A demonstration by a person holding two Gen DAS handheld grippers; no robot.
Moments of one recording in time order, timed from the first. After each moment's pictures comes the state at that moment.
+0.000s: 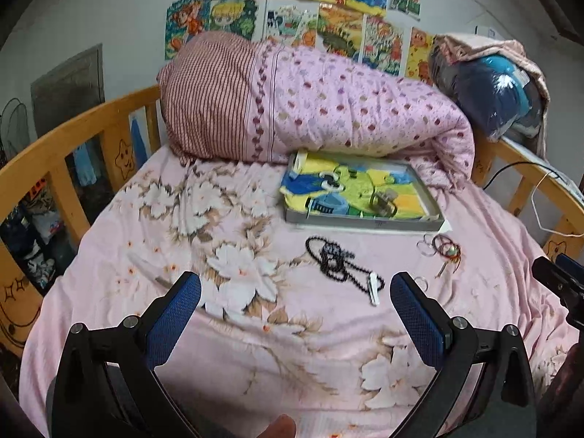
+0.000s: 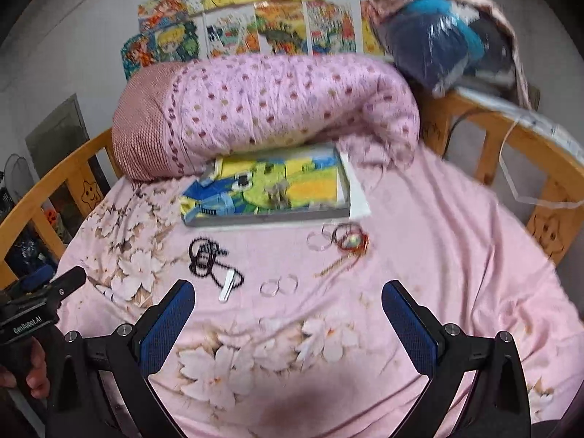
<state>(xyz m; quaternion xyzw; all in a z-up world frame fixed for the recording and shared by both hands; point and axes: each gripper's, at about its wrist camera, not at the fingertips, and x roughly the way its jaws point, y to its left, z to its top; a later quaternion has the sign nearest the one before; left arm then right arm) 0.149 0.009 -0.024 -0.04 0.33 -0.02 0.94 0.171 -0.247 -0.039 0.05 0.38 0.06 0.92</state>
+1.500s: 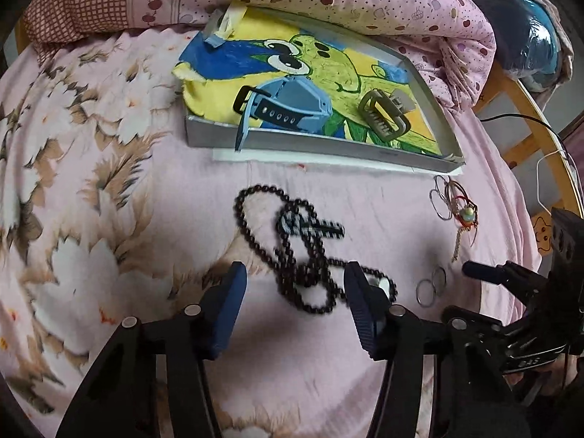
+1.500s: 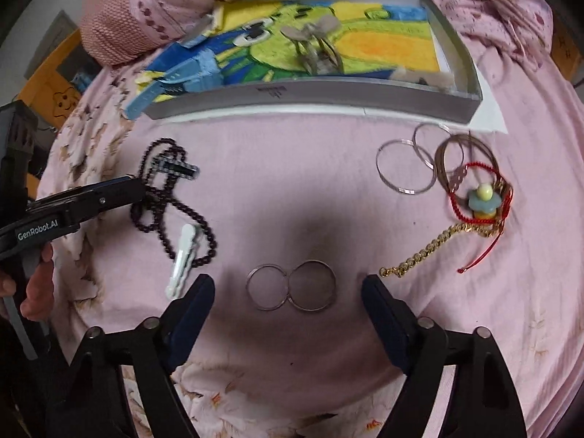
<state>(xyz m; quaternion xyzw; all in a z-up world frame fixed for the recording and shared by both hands) 0.351 0.006 -0.150 -0.09 0.55 -0.17 0.81 0.349 -0.224 -0.186 0.02 0.61 0.16 0.78</state>
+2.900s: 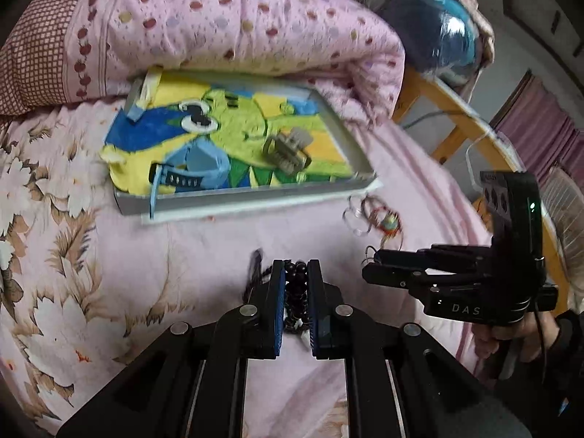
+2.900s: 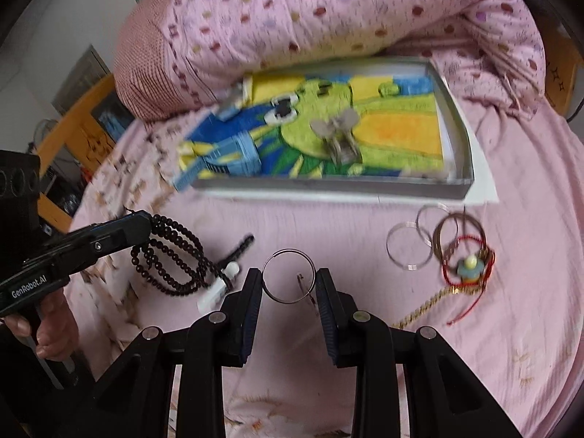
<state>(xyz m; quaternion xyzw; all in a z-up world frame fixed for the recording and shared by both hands) 0.330 -0.023 -0.098 -0.10 0.44 -0.30 0.84 0.349 -0.217 -0.120 0.06 0.48 0.20 0.85</state>
